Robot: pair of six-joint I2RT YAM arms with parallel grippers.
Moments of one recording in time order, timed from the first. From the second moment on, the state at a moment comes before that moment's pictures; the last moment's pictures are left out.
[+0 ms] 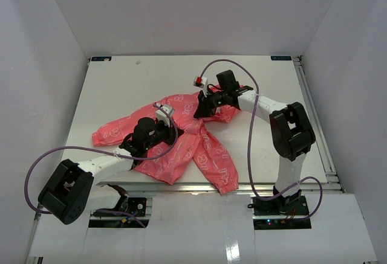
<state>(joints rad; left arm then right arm) -0.58 1.22 0.43 0.47 0.22 -0.25 0.52 1.93 1.38 -0.27 -0.88 -0.31</state>
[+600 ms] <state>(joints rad) -0.58 1.22 0.42 0.47 0.22 -0.25 0.52 1.75 1.18 -0.01 -0.85 -0.17</state>
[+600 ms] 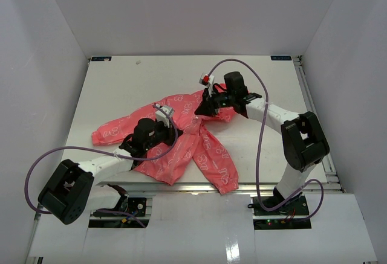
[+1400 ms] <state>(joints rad) -0.58 1.21 0.40 0.50 0.23 -0.25 0.69 1.57 0.98 0.06 -0.44 -0.27</state>
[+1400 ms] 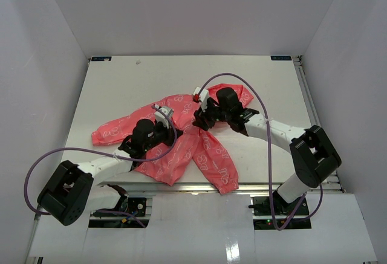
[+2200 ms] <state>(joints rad) -0.58 1.19 0.40 0.49 0.24 -0.25 0.72 1.66 1.05 0.04 -0.41 -0.33</state>
